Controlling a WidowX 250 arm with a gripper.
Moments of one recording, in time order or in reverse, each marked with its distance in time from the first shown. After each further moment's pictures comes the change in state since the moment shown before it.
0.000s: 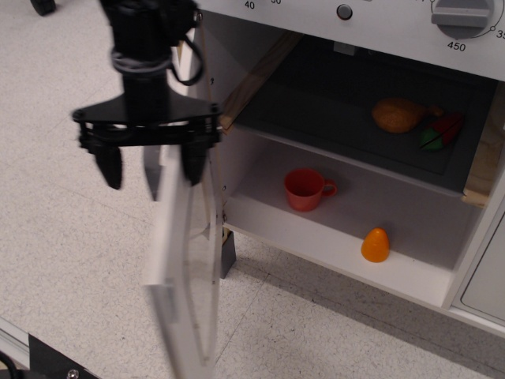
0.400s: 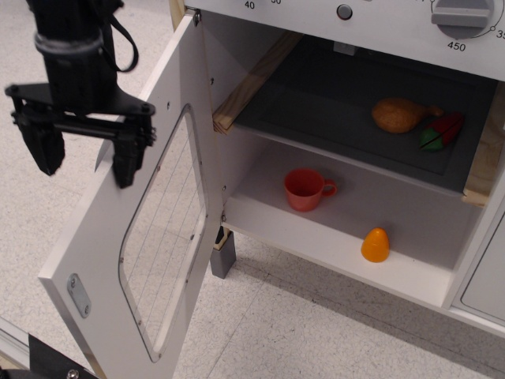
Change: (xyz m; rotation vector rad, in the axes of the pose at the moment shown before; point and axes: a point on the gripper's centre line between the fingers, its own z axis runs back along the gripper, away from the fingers) arm -0.004 0.039 0.015 0.019 0.074 -0.259
